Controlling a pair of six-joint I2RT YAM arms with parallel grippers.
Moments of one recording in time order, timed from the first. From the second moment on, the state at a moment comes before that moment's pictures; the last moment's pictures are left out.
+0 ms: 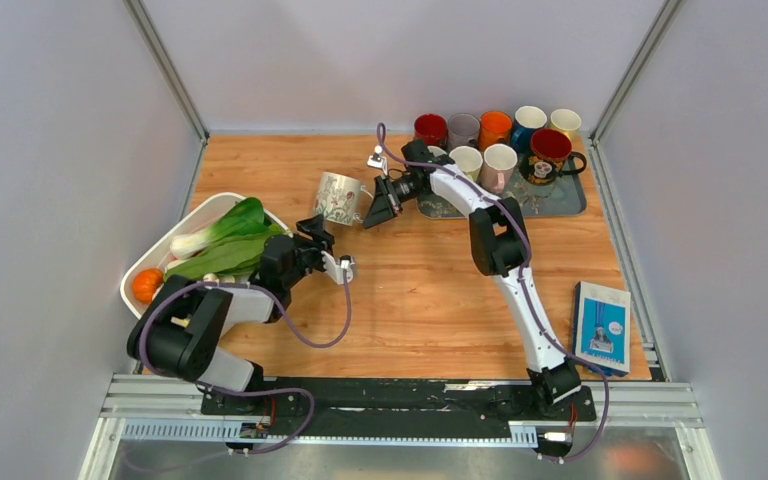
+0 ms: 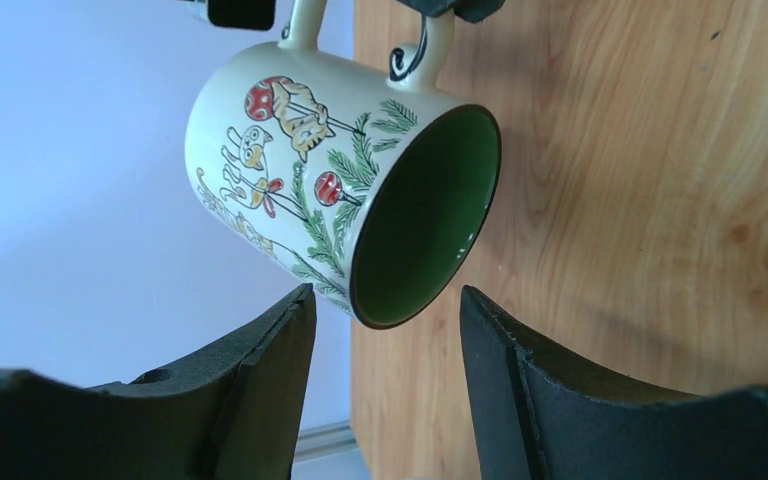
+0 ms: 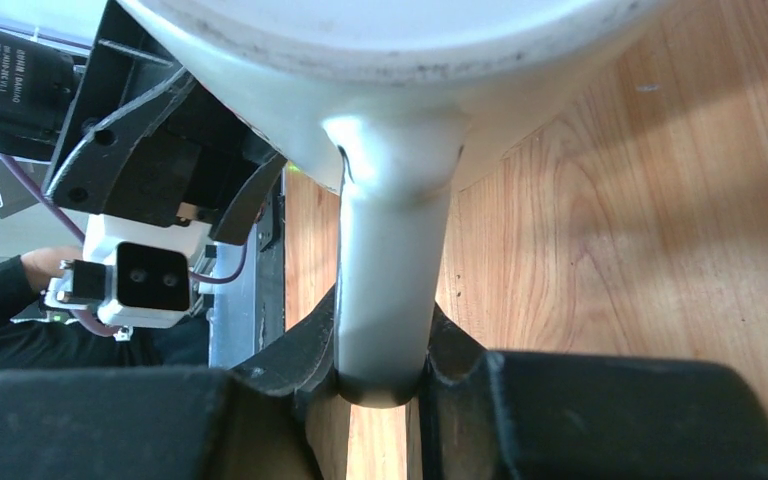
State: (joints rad) left arm -0.35 1.43 0.34 0.81 0.26 1.40; right arm 0.44 2.65 2.31 -0.75 -1.30 0.00
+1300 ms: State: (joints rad) left arm -0.37 1.54 0.41 1.07 0.20 1.47; right arm 0.43 2.65 2.29 -0.71 -1.45 0.06
